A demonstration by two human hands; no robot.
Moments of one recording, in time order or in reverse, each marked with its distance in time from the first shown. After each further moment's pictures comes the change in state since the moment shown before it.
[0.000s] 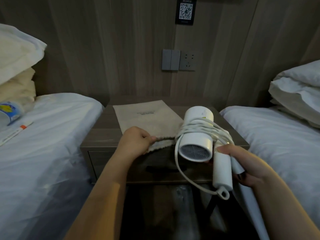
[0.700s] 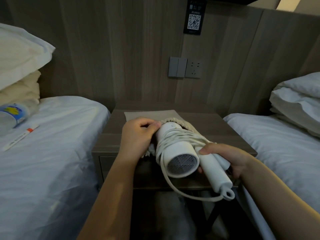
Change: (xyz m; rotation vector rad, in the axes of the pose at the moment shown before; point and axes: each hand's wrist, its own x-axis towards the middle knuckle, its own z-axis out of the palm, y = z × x) left_hand -0.010 0.006 -0.035 -0.400 0.271 0.242; right_hand 0.021 -0.022 0.066 -0.228 -0.142 0.276
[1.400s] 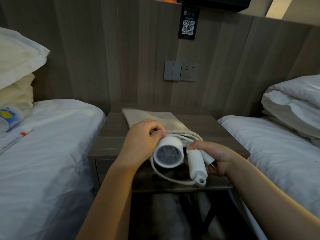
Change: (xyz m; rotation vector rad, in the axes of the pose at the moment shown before) left_hand -0.005 0.013 0.004 0.226 -0.171 0.185; right_hand 0.029 0.004 -0.002 0.150 0.130 -0.026
